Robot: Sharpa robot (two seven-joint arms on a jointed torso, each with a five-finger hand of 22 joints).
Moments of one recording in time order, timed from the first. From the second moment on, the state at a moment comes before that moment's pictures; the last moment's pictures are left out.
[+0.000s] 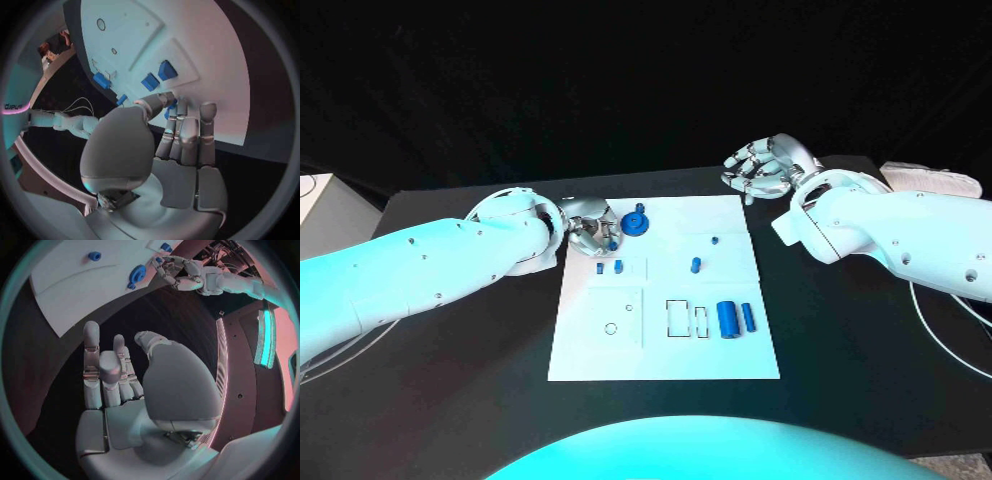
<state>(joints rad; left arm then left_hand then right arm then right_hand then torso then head) 1.20 -0.65 -0.08 1.25 -1.36 -0.01 -0.01 1.34 -0.21 0.61 -0.03 0.28 0.88 0.15 0.32 0.28 0.91 0.09 0.67 0.14 1.28 0.03 1.45 0.90 0.17 0.97 0.13 1.18 0.91 1.30 -0.83 -0.17 1.44 -0.78 -0.61 -0.02 1.35 -0.24 0.39 0.27 0.47 0.81 0.17 0.38 0.29 1.01 0.09 0.59 0.47 1.40 0.01 1.11 1.00 0.16 1.21 0.11 0.39 0.92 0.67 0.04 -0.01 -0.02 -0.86</state>
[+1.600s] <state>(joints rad) 1.19 -0.91 -0.04 1.41 -0.38 -0.04 0.28 1.32 -0.21 0.52 0.02 0.28 0.89 0.17 0.32 0.25 0.92 0.12 0.54 0.08 0.91 0.07 0.99 0.36 0.17 0.79 0.17 0.81 0.63 1.27 -0.89 -0.19 1.50 -1.38 -0.35 -0.06 1.40 -0.28 0.51 0.12 0.28 0.93 0.14 0.35 0.27 1.09 0.08 0.26 0.17 1.46 0.00 1.30 1.21 0.15 1.34 0.09 0.76 1.20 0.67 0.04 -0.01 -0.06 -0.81</state>
